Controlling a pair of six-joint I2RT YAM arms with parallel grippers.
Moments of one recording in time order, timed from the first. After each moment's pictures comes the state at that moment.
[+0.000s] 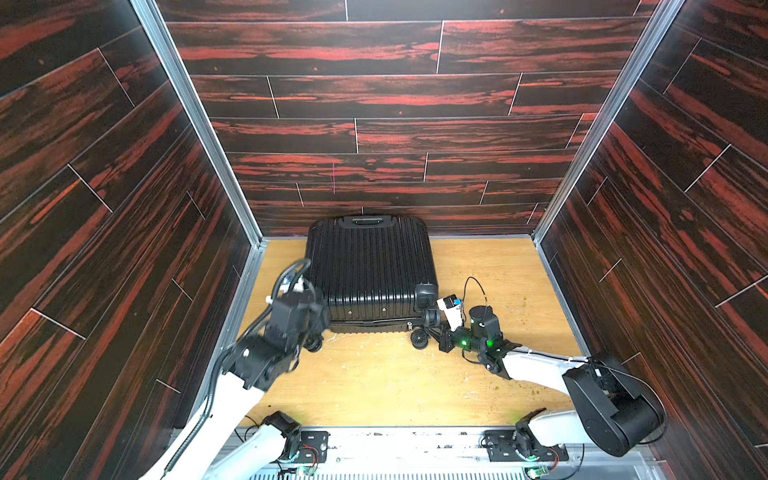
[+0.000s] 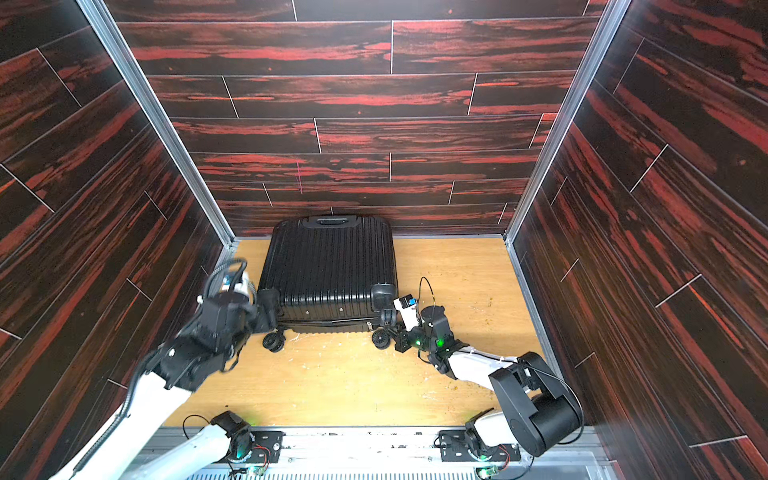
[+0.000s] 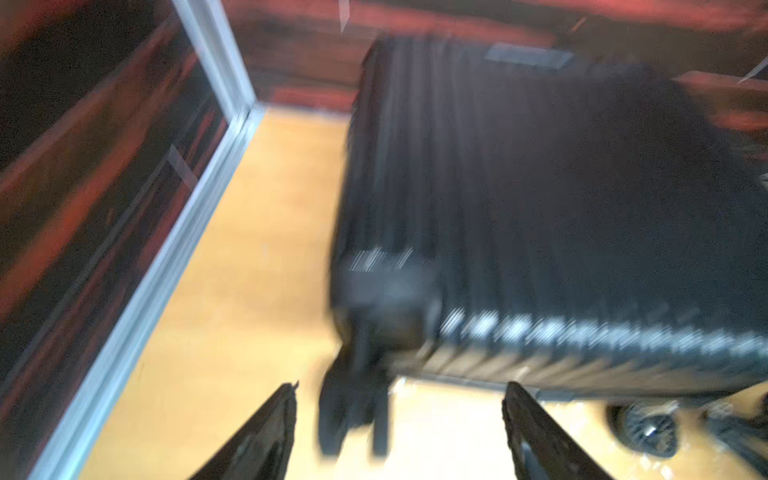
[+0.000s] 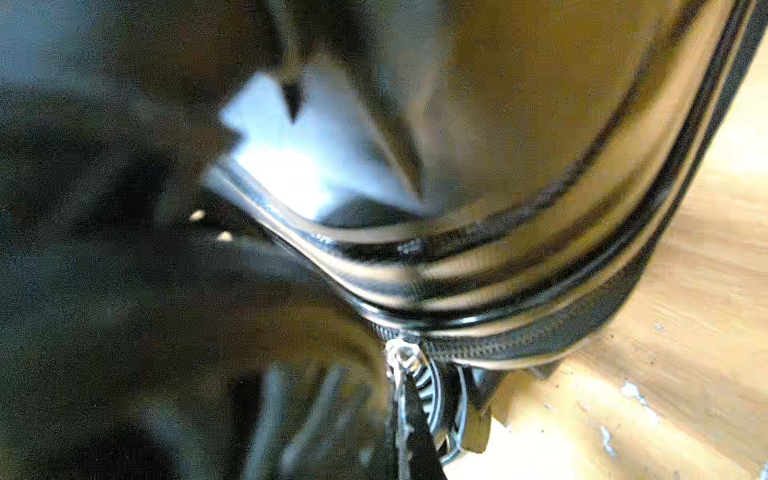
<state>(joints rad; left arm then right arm) -0.47 0.80 0.93 -0.78 -0.40 -0.44 0.53 1.41 0.44 0.48 -0.48 0.28</state>
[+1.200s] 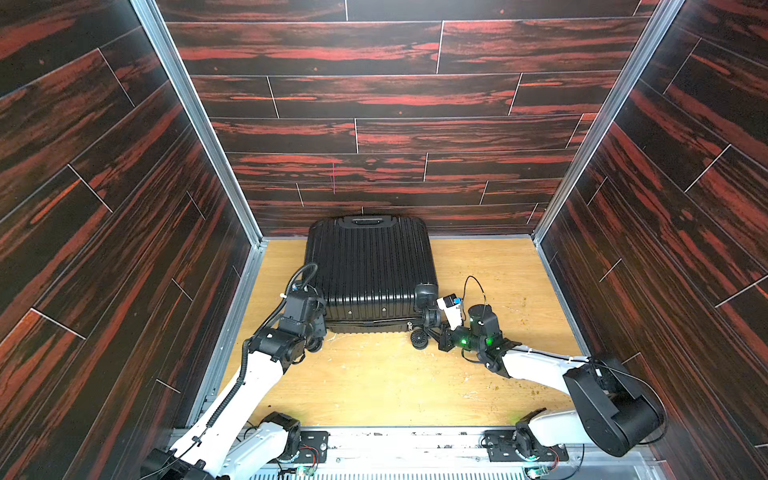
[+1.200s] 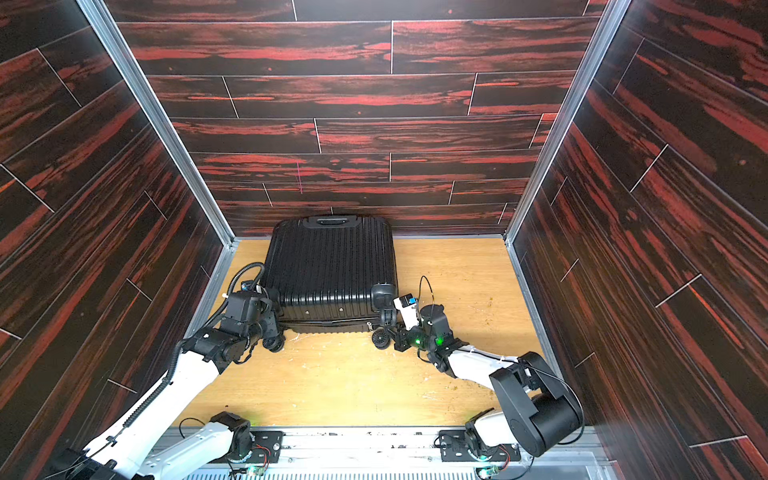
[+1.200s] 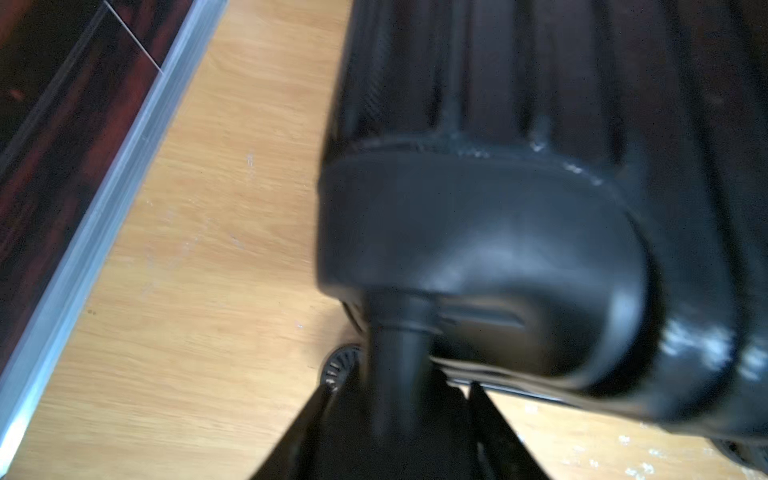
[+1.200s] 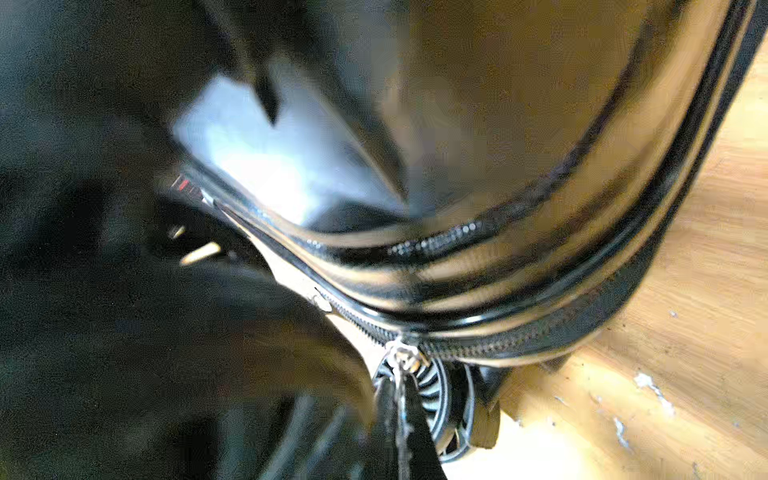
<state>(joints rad) -0.30 0.99 0.79 -0.63 -0.25 -0.40 0.53 1.41 0.46 0.44 -0.49 0.31</state>
